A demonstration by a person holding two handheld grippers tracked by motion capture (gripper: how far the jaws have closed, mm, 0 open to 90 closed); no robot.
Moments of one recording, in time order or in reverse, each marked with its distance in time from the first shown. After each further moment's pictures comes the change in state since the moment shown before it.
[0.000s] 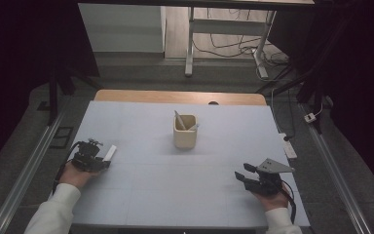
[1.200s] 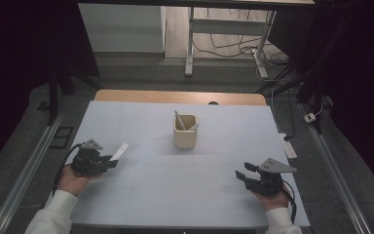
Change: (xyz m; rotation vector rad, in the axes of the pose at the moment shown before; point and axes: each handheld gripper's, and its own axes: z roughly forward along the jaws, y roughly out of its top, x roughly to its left) left arm -0.027 -0.010 -0.026 -0.239 -0.171 0.196; right arm -0.001 0.001 -0.003 -0.025 -0.001 0.010
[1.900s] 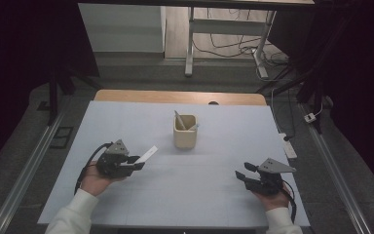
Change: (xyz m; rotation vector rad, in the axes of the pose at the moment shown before) left arm -0.064 0.036 0.016 -0.063 -0.125 0.223; right arm 0.000 0.000 0.000 0.005 0.002 -0.019
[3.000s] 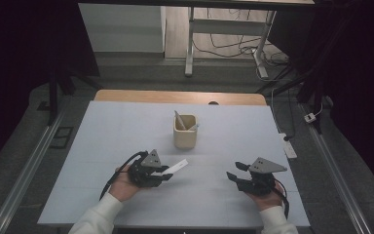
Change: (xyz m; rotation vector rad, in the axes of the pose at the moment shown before) left arm -0.057 0.032 0.050 0.035 -0.083 0.191; right arm 0.021 0.016 0.009 -0.004 0.056 -0.068
